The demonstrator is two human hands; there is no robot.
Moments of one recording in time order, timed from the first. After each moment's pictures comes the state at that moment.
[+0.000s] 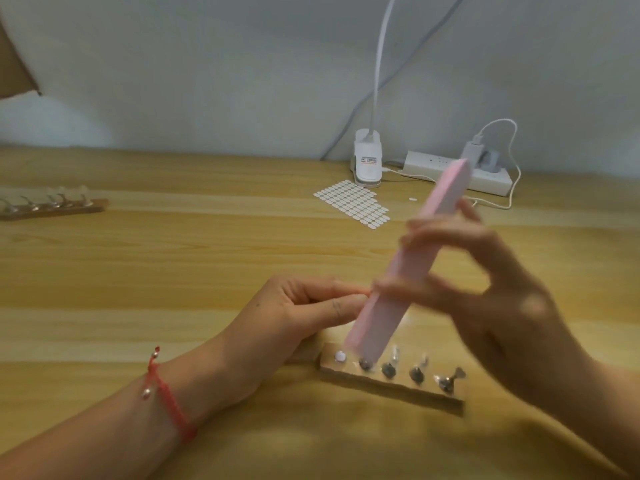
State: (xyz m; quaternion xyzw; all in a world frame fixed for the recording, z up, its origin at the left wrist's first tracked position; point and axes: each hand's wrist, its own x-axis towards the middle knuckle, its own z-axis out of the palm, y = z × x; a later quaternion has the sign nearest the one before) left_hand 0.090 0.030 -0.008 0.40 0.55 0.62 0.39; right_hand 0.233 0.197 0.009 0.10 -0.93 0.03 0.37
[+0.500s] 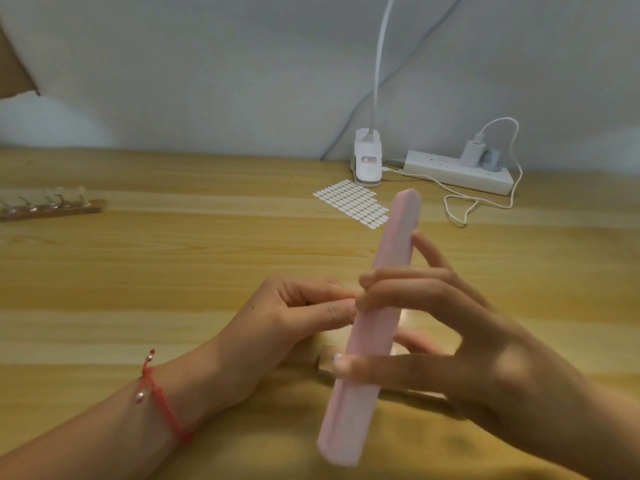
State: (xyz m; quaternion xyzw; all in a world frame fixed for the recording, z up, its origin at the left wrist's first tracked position) left_hand 0.091 0.028 -0.006 0.41 0.53 0.63 0.40; right_hand 0.240 0.177 0.003 0.17 -0.94 0.03 0.30
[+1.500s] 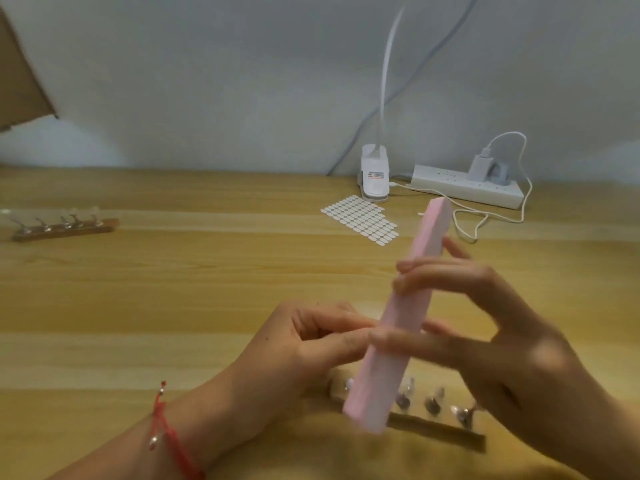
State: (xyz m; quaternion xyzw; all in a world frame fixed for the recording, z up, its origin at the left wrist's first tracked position) left_hand 0.094 0.027 -0.005 0.41 0.52 0.64 0.39; right_hand 0.236 0.183 0.008 0.13 -0.93 0.08 0.35
